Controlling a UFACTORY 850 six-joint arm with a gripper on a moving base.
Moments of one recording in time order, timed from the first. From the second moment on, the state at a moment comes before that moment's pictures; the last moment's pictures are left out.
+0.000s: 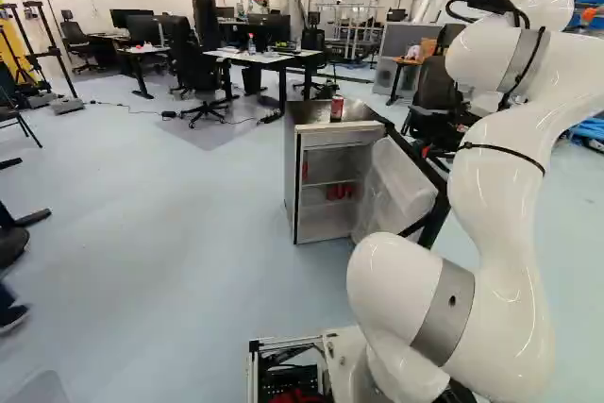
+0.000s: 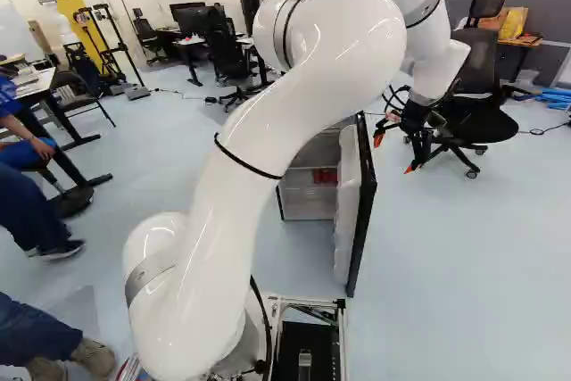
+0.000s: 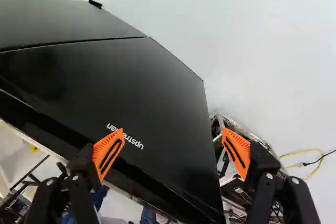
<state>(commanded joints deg) -45.4 -44.7 -98.2 10.8 -59.3 4.6</state>
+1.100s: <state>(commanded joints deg) -40.5 -38.6 -87.7 2.8 -59.3 4.6</state>
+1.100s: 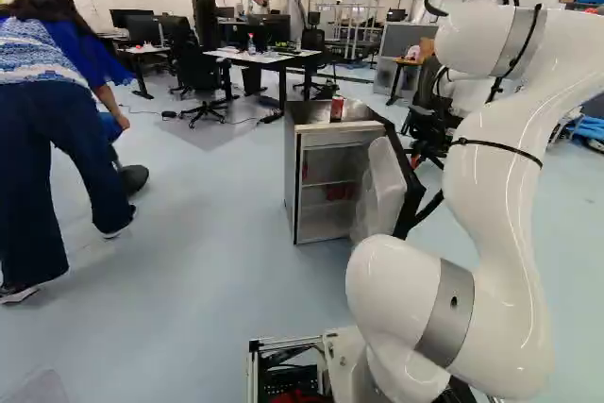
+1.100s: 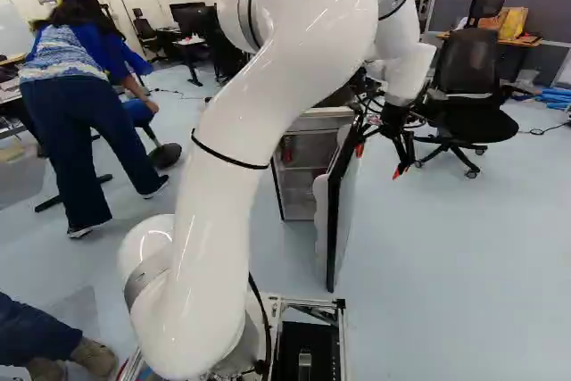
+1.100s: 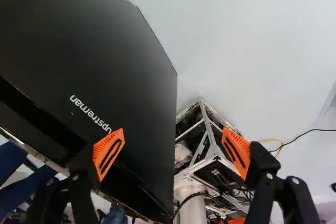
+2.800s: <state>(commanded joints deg) -28.7 -30.8 -74.4 -9.4 -52.5 4.6</state>
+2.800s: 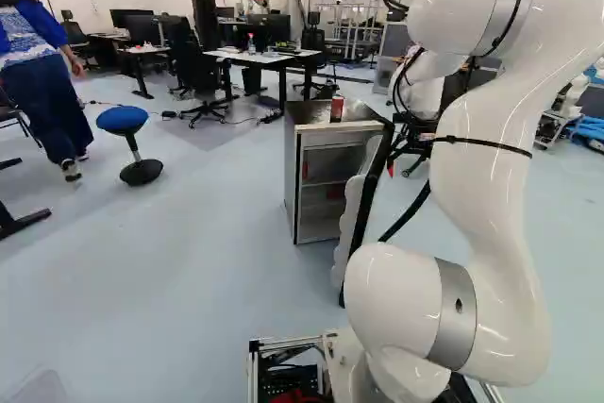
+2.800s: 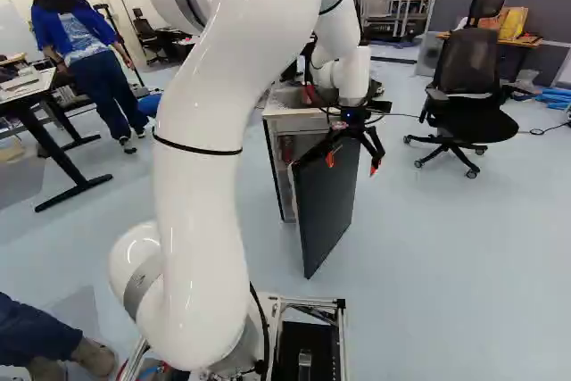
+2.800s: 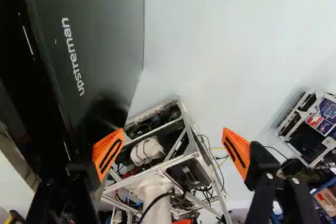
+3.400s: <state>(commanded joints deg) -25.4 -29.1 -71.8 -11.5 -45.8 4.6</state>
